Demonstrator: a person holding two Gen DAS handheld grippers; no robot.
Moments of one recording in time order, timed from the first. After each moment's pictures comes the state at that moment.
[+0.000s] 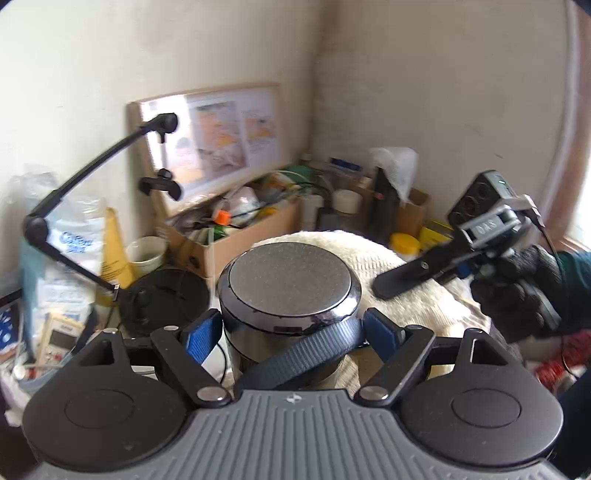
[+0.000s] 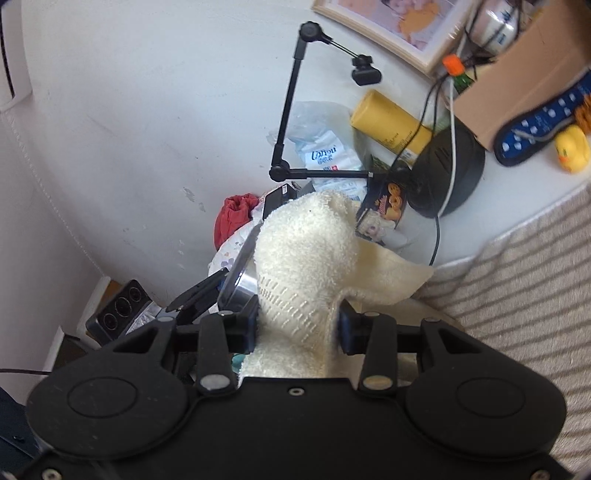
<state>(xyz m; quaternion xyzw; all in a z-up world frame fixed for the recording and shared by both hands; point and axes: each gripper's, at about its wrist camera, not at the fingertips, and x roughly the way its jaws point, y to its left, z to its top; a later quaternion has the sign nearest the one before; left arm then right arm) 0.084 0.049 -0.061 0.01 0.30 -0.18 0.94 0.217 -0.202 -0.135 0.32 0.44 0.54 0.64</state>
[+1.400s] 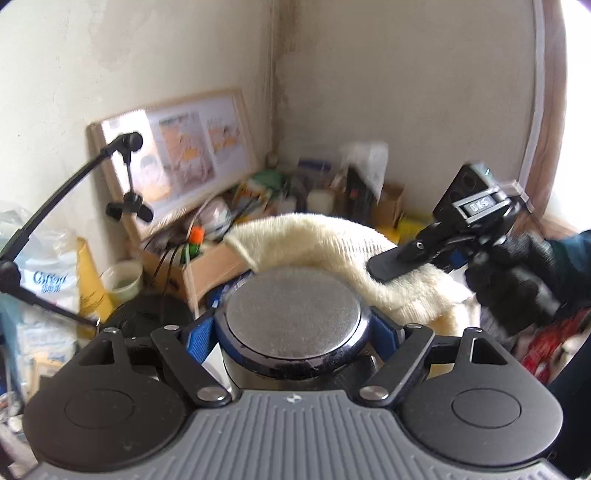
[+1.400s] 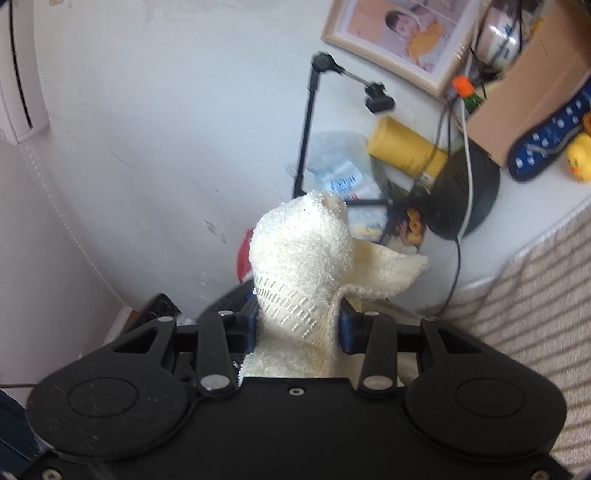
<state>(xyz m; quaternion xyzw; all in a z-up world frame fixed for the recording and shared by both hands) 0.102 0.048 -0.061 0.07 0.28 -0.25 0.92 0.210 -0.203 -0.143 0.38 0.42 0.53 0.63</state>
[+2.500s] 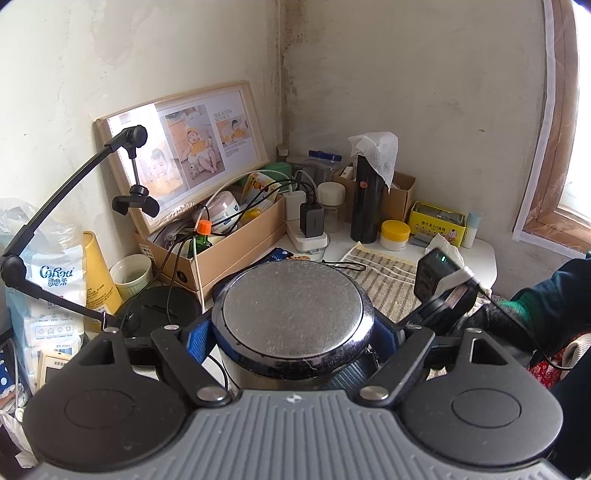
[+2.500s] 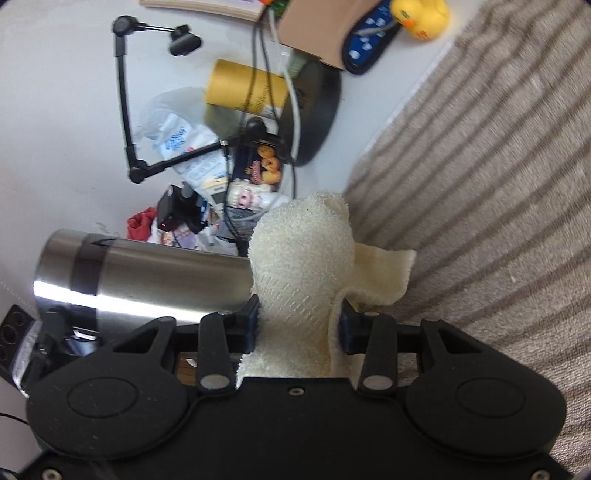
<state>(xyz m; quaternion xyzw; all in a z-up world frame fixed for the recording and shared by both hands) 0.101 0.038 -0.061 0.08 0.29 -0.23 0.93 0.215 -0.191 -0.267 0.38 0.56 0.40 0.62</state>
